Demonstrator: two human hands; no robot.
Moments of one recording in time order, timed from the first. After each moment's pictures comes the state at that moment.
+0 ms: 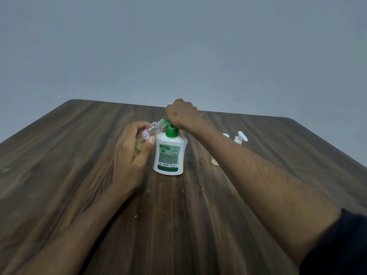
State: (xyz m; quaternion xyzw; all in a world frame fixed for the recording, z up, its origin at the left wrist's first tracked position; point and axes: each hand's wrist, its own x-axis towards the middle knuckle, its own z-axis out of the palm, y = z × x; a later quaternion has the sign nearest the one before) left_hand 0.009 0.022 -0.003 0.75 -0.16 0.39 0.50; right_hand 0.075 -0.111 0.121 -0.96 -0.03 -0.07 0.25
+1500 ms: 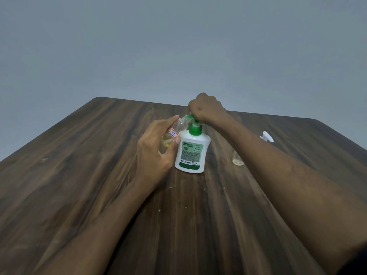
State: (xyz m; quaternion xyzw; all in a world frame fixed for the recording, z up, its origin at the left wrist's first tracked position) left_hand 0.013 0.029 -0.004 0.74 -0.19 0.46 0.45; right_hand 0.089 -0.111 0.121 -0.96 -0.06 -0.08 0.26
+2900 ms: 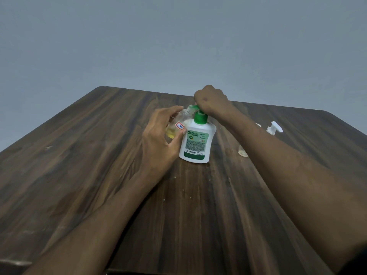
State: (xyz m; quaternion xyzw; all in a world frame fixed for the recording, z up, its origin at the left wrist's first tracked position) left_hand 0.014 0.024 -0.010 0.76 -0.15 0.47 0.42; right_hand 0.090 -0.109 0.114 -0.96 -0.05 -0.08 0.26
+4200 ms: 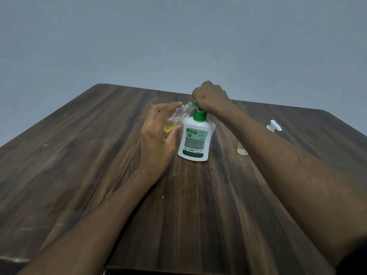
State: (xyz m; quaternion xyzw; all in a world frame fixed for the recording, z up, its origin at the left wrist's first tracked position) left_hand 0.011 0.021 -0.007 0.76 -0.14 0.49 0.41; right_hand 0.087 -0.105 0.117 -0.97 -0.03 -0.09 0.23
